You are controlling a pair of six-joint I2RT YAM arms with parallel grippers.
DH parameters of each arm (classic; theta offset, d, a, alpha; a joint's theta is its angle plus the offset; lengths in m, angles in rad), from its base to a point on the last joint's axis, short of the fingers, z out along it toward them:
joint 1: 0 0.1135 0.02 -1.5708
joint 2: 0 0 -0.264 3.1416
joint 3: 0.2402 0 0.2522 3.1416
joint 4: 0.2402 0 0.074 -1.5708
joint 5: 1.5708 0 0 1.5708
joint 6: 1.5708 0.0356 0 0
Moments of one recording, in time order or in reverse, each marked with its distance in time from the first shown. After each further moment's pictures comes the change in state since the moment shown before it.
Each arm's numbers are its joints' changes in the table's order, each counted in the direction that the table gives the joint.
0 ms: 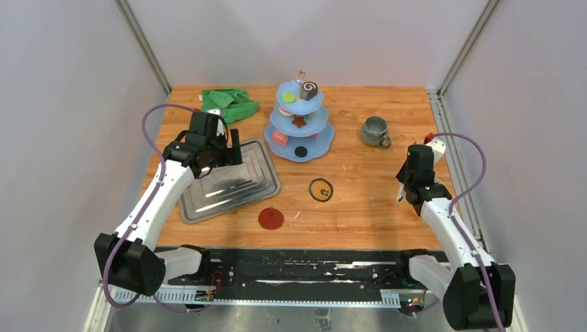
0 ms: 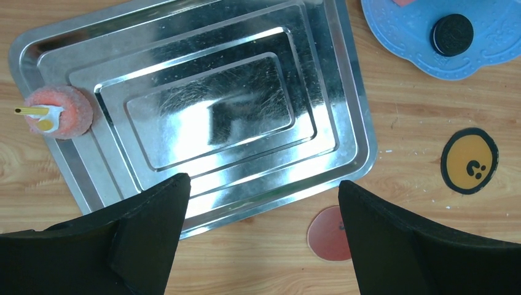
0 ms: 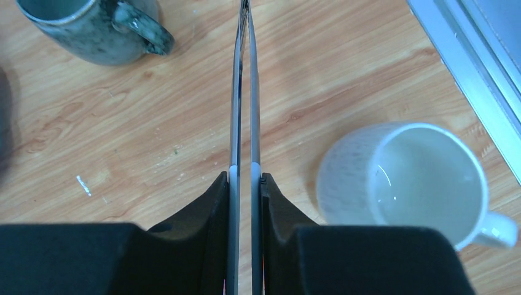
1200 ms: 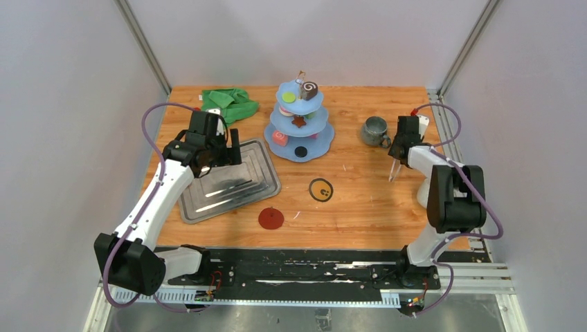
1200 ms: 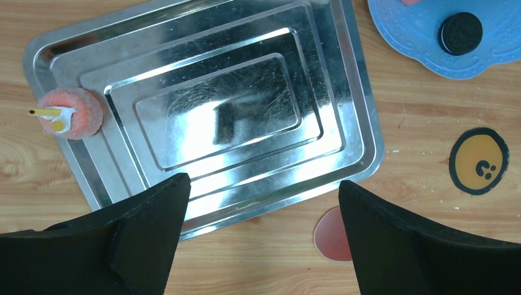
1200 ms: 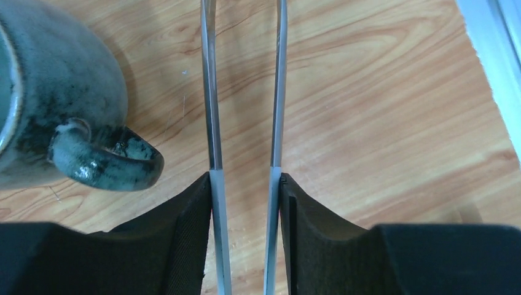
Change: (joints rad) left arm 0.000 0.003 0.014 0.014 -0.016 0.019; right arm -0.072 0.654 0.365 -0.132 -0.031 -0.087
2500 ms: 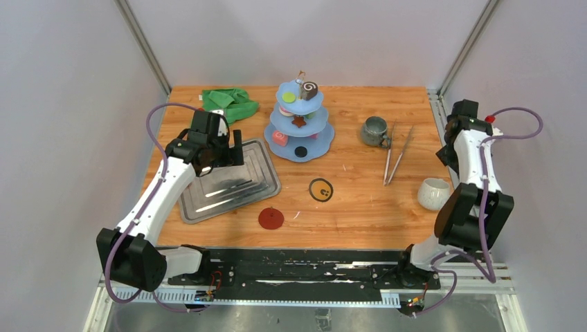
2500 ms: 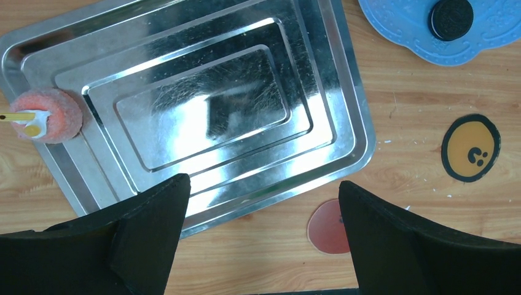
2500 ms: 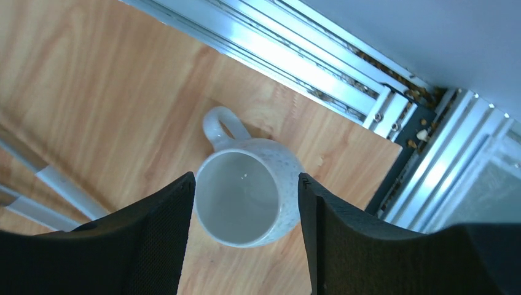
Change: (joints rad) left arm 0.000 0.027 0.002 0.000 0.052 0.007; right arm -0.305 -0.146 0.367 0.862 0.168 0.317
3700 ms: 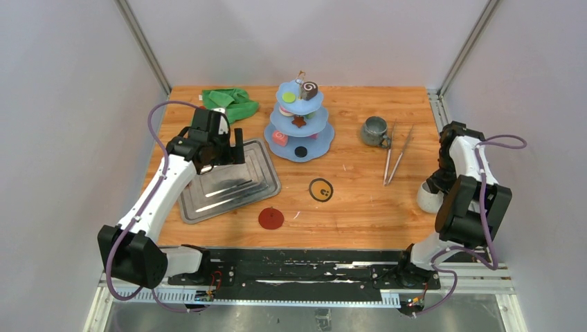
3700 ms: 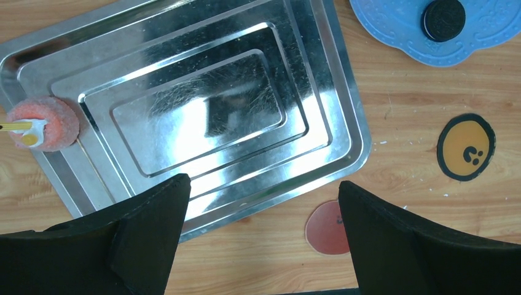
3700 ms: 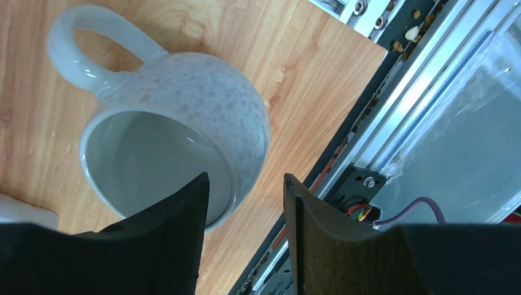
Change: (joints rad) left arm 0.000 0.020 0.019 -0.003 0.016 0.010; right arm -0.031 0.091 -0.100 0.247 -0.094 0.093
